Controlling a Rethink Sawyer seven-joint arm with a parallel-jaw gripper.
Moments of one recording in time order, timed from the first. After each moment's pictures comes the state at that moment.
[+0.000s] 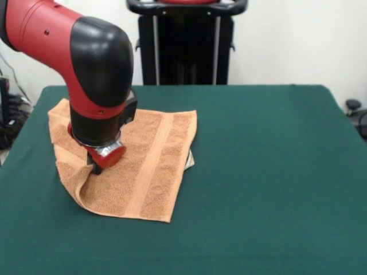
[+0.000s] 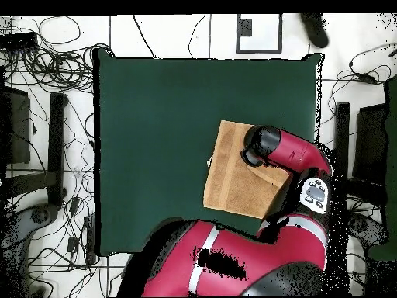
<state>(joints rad) -0.21 -0.18 -0.36 1.22 0.14 0.67 2.08</state>
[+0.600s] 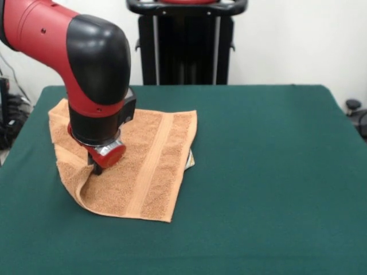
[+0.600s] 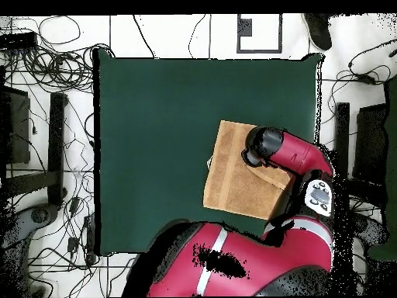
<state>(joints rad) -0.24 -0.20 -0.33 1.24 0.13 0.66 2.08</state>
